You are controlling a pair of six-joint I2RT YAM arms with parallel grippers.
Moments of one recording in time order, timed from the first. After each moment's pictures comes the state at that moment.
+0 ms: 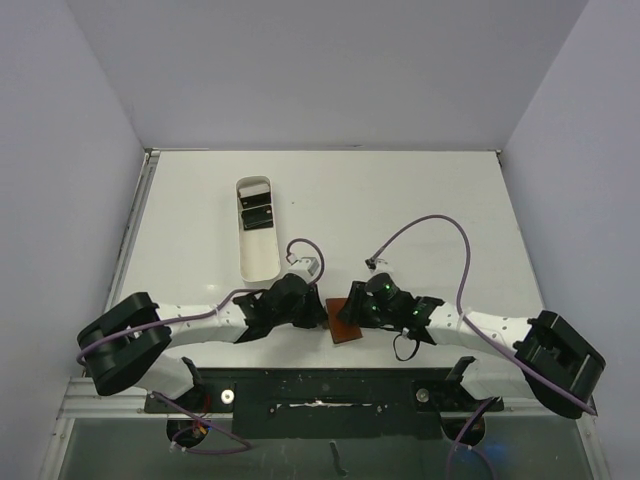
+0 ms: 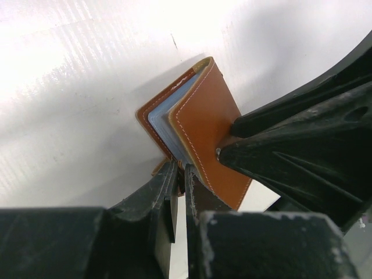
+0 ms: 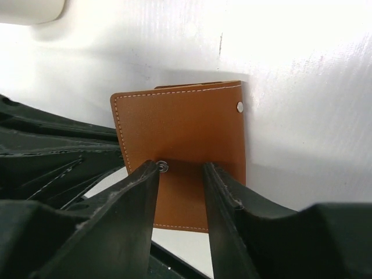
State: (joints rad) left arm -1.00 1.44 0.56 0.18 -0.04 -0.81; right arm 0.85 1.21 0.44 -0.01 0.00 0.88
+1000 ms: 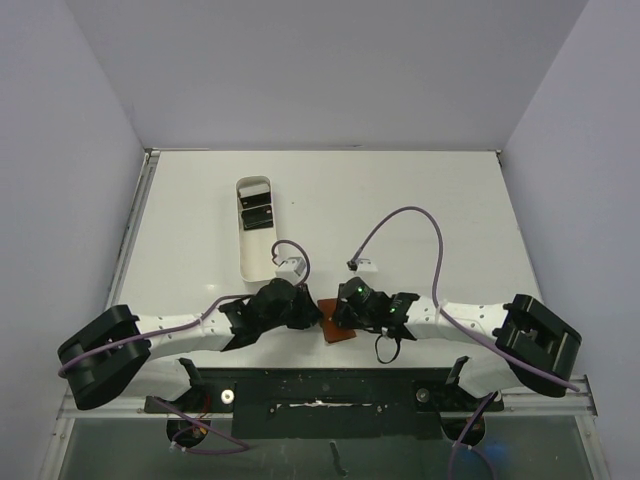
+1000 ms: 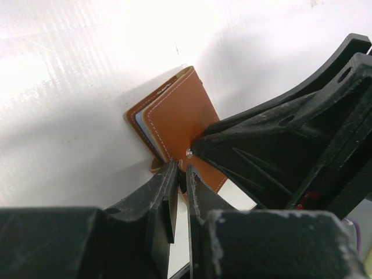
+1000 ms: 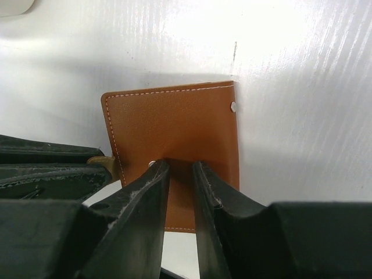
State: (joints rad) left arm -0.99 1.30 0.46 0.22 -0.09 -0.87; right arm 1.00 1.37 0.61 -0.14 0.21 0.88
